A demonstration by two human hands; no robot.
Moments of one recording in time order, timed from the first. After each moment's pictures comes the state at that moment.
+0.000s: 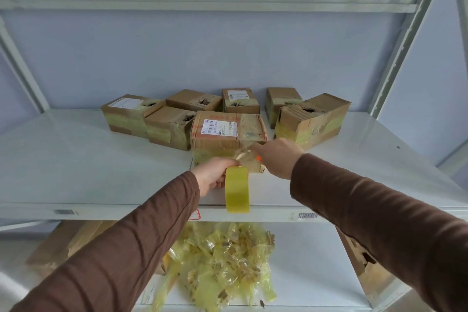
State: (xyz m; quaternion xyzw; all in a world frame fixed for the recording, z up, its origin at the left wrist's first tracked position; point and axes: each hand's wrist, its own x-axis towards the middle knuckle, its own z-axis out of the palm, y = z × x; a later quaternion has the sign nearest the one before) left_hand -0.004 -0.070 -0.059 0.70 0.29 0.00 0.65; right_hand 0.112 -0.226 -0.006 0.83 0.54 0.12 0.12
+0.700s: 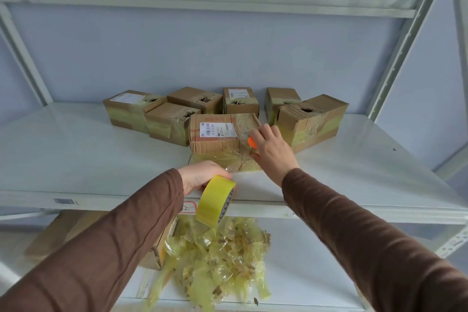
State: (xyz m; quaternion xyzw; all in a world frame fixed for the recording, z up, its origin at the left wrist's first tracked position) left_hand -0.036 -0.072 -0.046 0.80 0.27 -0.07 0.53; right_hand 0.123 -0.219 -0.051 0.82 0.50 0.24 -0.14
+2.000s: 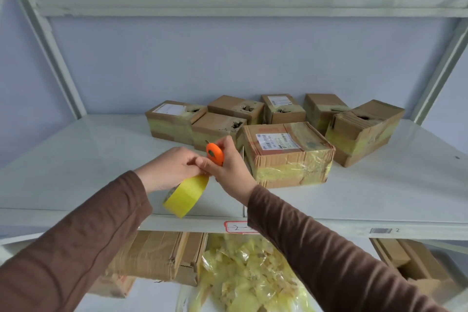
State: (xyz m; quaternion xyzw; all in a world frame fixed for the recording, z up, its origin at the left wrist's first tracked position) left_hand -0.159 0.094 -0.002 0.94 0.12 0.08 0.31; right_hand -0.042 -0.038 -0.044 0.64 0.46 -0.15 -0.59
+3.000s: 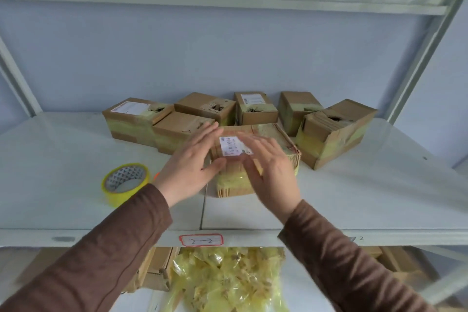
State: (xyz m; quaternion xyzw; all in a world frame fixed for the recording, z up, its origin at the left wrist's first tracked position) left_hand -0.065 0.027 -0.025 0.95 0.07 0.23 0.18; right_hand 0.038 -0.157 -0.027 0.72 0.52 0.24 -0.39
